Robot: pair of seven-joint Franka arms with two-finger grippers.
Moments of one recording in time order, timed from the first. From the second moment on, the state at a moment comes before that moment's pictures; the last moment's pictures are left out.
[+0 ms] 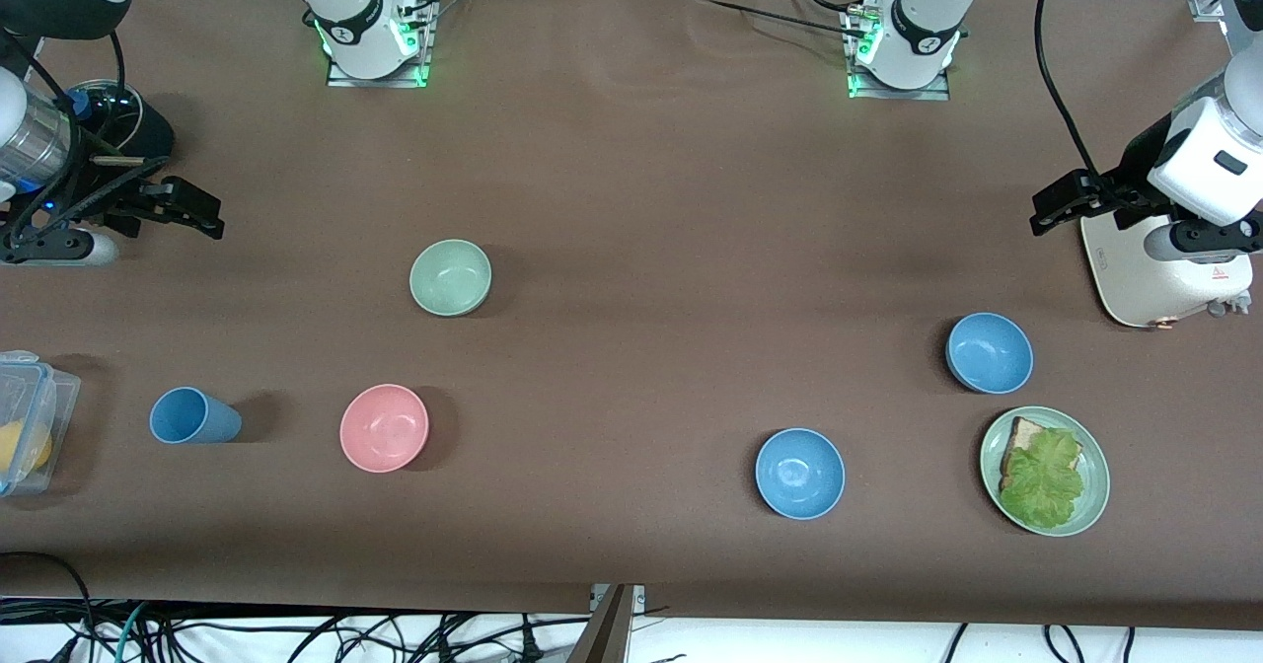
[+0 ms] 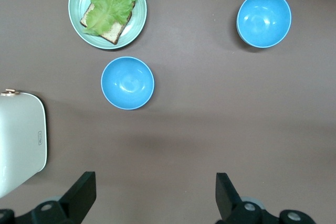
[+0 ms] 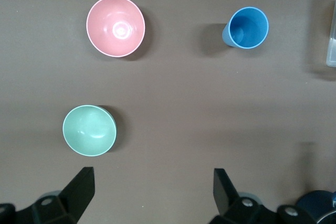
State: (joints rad) left arm 0.07 0.07 -0.13 -1.55 -0.01 1.58 -0.19; right arm 0.07 0.10 -0.01 -1.57 -0.01 1.64 0.07
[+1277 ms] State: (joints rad) left arm 0.07 0.07 -0.13 -1.55 -0.01 1.58 -0.19; right arm 0.07 0.10 -0.01 -1.57 -0.01 1.67 0.07
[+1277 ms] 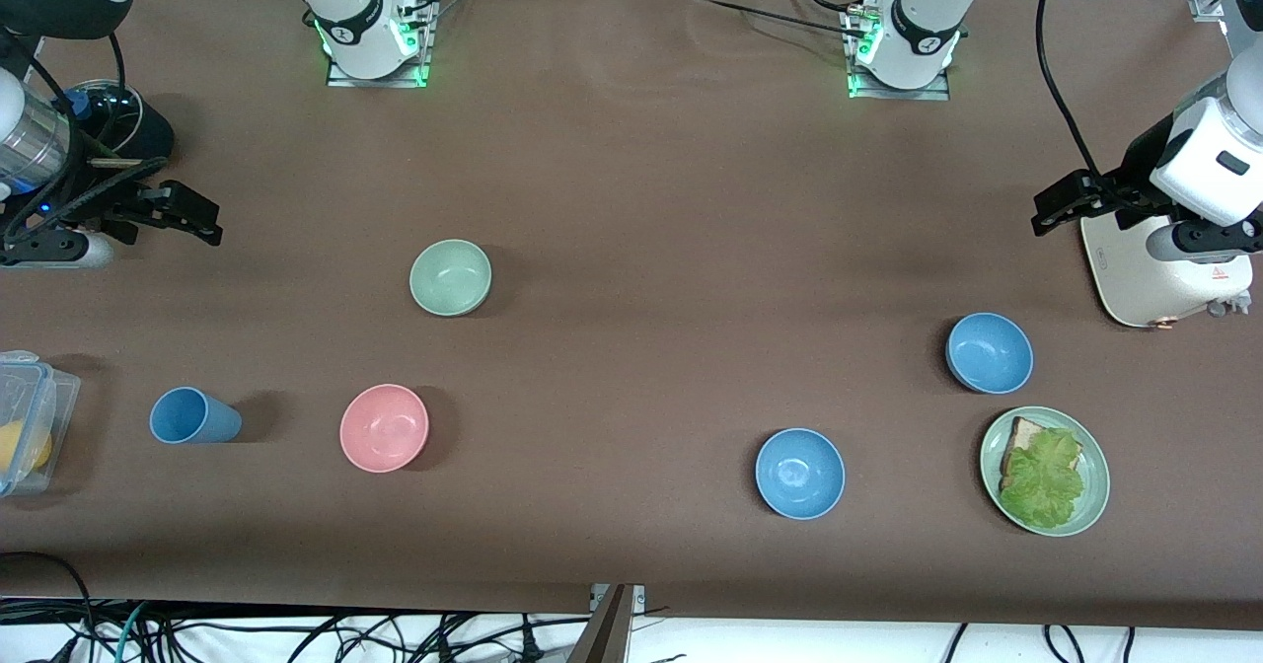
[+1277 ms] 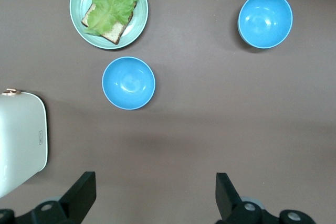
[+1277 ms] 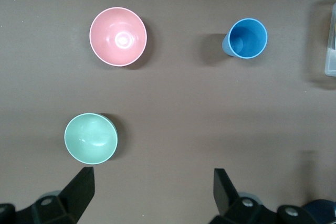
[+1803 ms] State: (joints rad) left arm 0.07 0.07 -0.13 -1.55 -0.01 1.58 -0.19; right arm 0.07 0.10 -0.01 -1.57 -0.01 1.67 0.07
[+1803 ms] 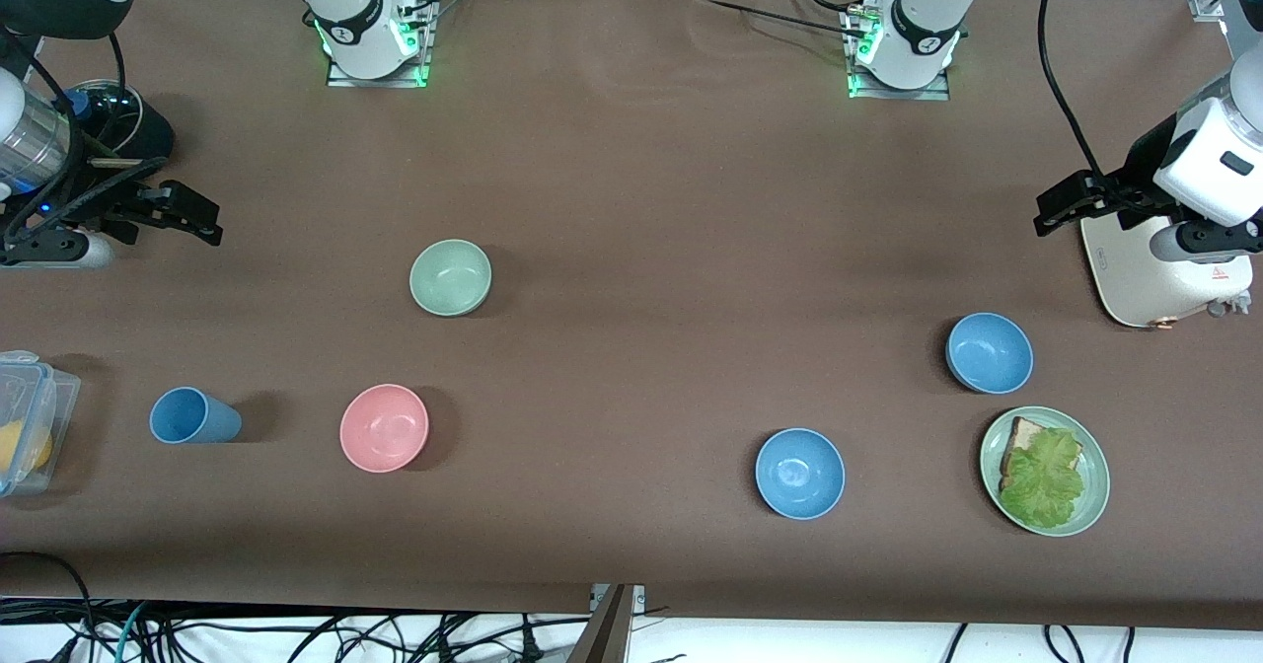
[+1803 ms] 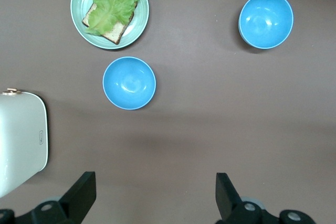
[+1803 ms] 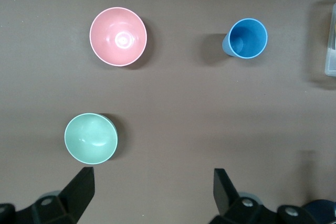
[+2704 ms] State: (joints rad) left arm 0.07 0.07 -0.13 -1.54 -0.01 1.58 -0.19; right arm 0.07 0.10 -0.01 -1.57 -0.01 1.67 0.07
